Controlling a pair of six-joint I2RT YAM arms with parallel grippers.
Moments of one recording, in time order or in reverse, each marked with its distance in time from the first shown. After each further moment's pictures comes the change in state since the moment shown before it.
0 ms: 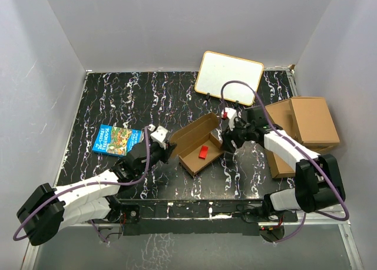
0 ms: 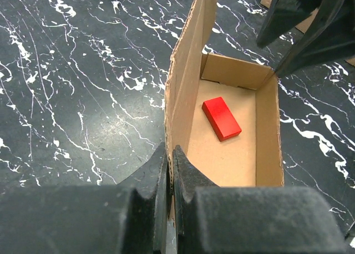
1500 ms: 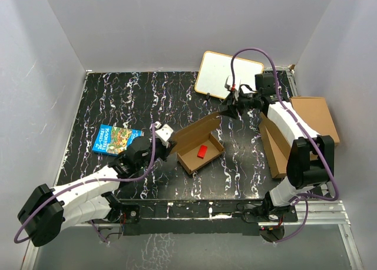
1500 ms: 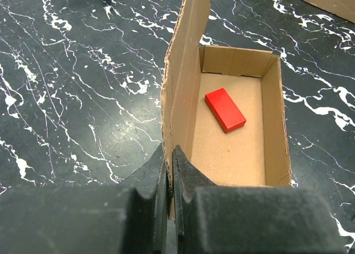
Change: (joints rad) left arm 0.046 0.008 0.086 -0.130 0.120 0.175; right arm -0.161 0.206 0.455 -0.069 -0.362 -0.317
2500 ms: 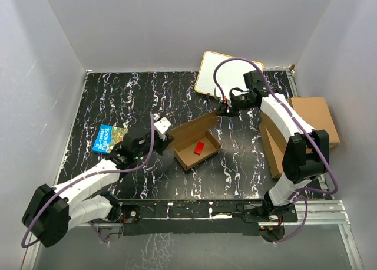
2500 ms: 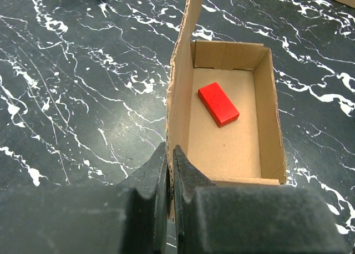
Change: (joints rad) left arm 0.156 0.036 0.073 -0.085 0.214 0.067; right arm 0.083 0.077 0.177 -0.359 0.016 -0.431
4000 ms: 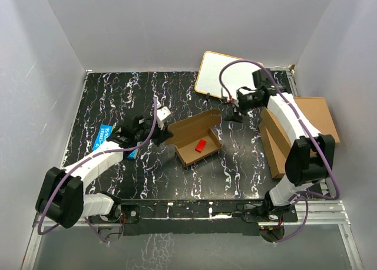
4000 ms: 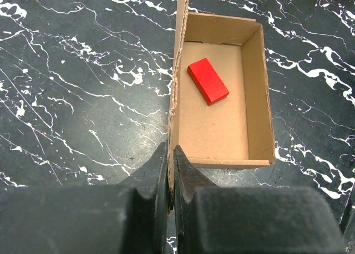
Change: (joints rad) left arm 0.191 0.214 0.208 -0.193 0.348 0.116; right arm -0.028 -0.006 0.055 -0.123 0.048 -0.154
